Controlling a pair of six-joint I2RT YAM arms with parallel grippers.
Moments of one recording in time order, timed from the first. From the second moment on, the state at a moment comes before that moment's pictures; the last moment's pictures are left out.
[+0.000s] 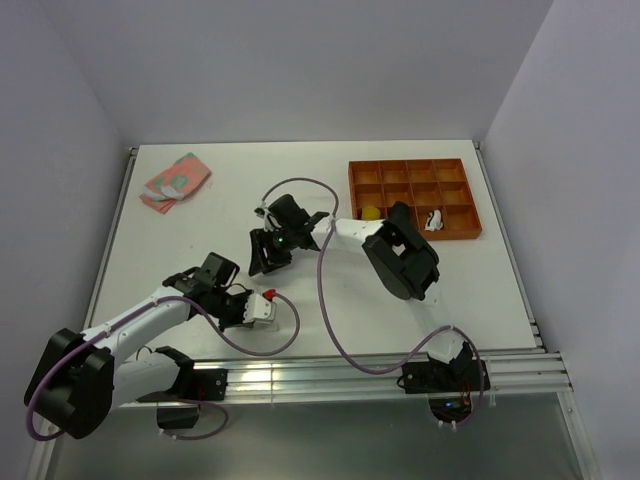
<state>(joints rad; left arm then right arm) -0.50 1.11 0.49 -0.61 0.58 1.05 0.81 2.20 1.53 -0.21 -0.52 0.54</state>
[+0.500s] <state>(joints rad) -0.52 1.11 0.49 -0.61 0.58 1.05 0.89 2.28 1.63 -0.19 -0.56 0.54</state>
